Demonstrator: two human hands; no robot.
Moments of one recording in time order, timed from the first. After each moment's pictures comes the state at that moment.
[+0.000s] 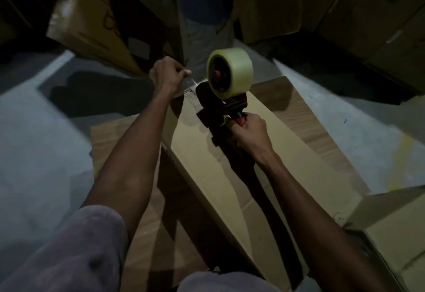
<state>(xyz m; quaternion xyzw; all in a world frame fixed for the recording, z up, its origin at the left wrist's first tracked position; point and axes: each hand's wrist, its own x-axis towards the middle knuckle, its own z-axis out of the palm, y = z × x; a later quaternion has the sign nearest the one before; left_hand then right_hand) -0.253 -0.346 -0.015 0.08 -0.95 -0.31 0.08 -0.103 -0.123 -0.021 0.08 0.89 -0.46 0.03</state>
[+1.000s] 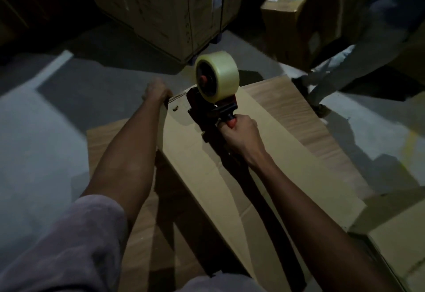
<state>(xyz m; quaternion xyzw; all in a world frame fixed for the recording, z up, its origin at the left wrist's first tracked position) -0.276 -0.369 -0.059 0.21 -0.89 -0.37 -0.17 -0.117 -0.130 -0.024 0.07 0.90 -0.42 0.06</state>
